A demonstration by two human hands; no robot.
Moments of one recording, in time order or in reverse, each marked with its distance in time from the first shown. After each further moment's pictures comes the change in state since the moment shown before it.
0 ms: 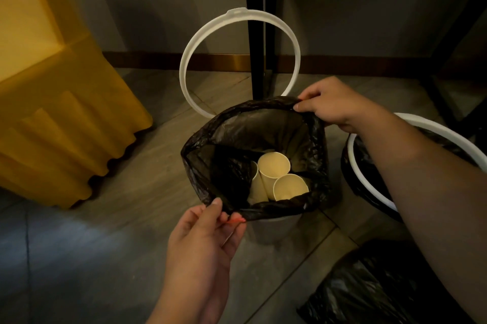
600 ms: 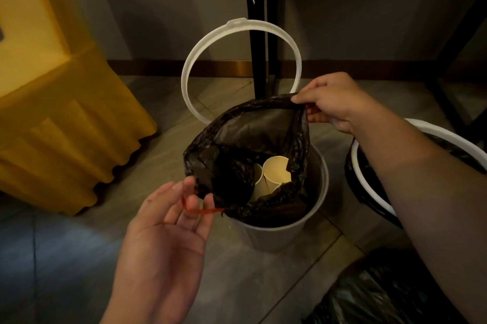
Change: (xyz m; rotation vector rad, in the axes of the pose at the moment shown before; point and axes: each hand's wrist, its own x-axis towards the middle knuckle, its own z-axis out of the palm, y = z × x) left_hand -0.012 0.056 0.003 -0.197 -0.096 0.084; right_hand -0.004 -0.021 0.001 0.383 0.134 0.062
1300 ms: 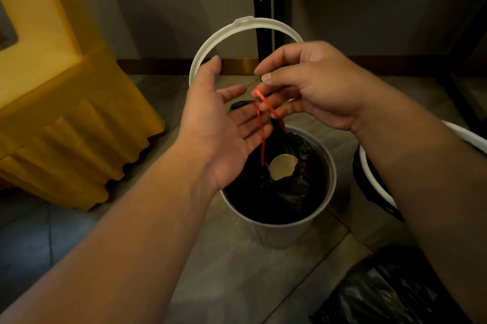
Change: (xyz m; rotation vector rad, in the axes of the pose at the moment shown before) left_hand 0.032 0.029 0.113 0.406 -0.370 -0.108; right_hand -0.072 -0.068 0.038 0.105 -0.399 -0.280
